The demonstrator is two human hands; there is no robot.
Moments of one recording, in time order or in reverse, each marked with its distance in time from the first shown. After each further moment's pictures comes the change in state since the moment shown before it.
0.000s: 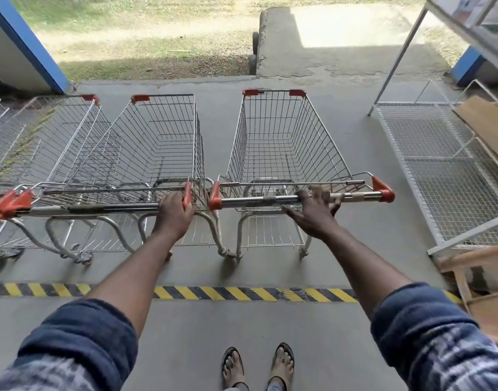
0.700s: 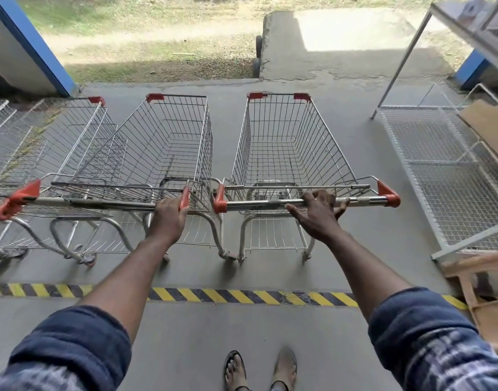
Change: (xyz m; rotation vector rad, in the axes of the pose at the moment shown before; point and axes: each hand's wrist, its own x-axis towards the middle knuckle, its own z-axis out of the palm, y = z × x) left_hand 0.007 -0.039 -0.002 0.054 -0.028 0.052; right_hand 0.002 -0.004 0.003 0.056 0.059 0.010
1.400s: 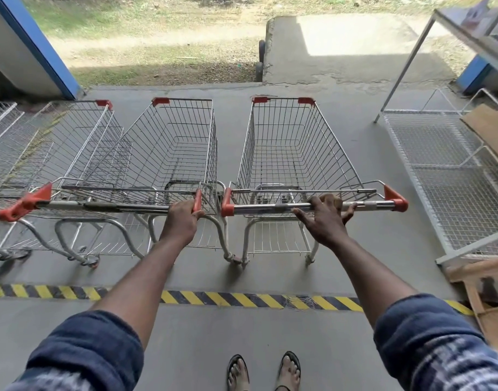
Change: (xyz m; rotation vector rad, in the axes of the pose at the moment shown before) left_hand -0.005 0.020 -0.007 -0.108 0.021 0.018; right_hand -0.007 -0.010 -0.002 -0.021 0.032 0.013
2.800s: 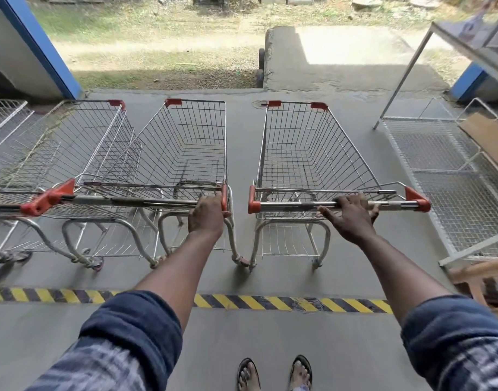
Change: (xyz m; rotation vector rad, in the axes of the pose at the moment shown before) left_hand -0.001 -0.003 -0.006 0.160 0.011 -0.004; right_hand -0.010 -0.008 0.001 -0.043 0.025 0.093
